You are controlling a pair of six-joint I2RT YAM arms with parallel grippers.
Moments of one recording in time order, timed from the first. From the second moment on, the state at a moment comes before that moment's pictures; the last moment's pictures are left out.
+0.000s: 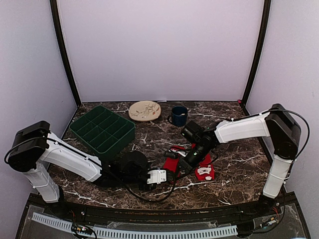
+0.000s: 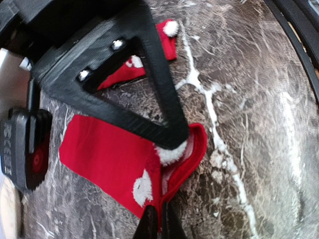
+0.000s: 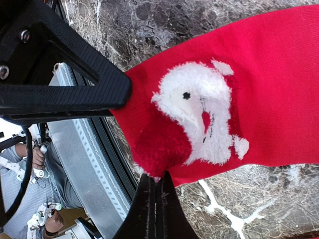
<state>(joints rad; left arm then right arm) -1.19 1.68 0.72 0.32 -0.08 0.58 0.83 1.82 1.11 -0.59 -0.76 0.12</state>
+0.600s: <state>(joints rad) -1.19 1.68 0.77 0.15 -0.02 0.45 0.83 1.82 1.11 -0.59 -0.73 0.14</state>
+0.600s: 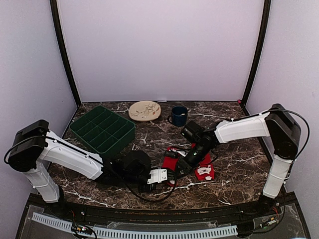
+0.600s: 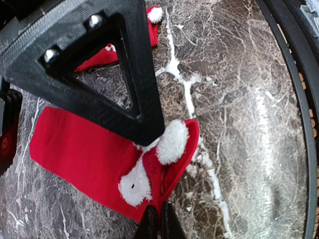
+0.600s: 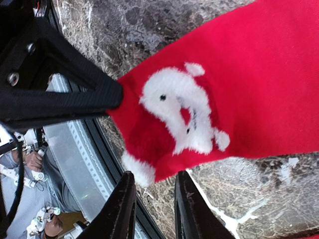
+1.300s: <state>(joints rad) -1.08 1.79 0.97 -0.16 0.28 0.25 0.83 1.69 0.94 -0.42 -0.51 0.27</state>
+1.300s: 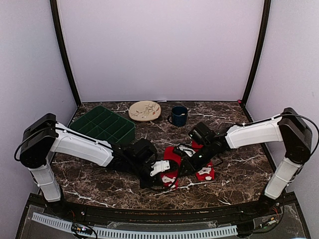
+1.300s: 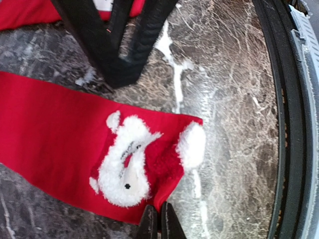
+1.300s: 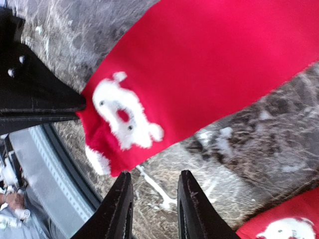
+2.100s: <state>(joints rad) -0.93 1.95 1.20 -0.43 0.65 0.14 0.99 1.36 0.70 -0.22 -0.05 0.31</state>
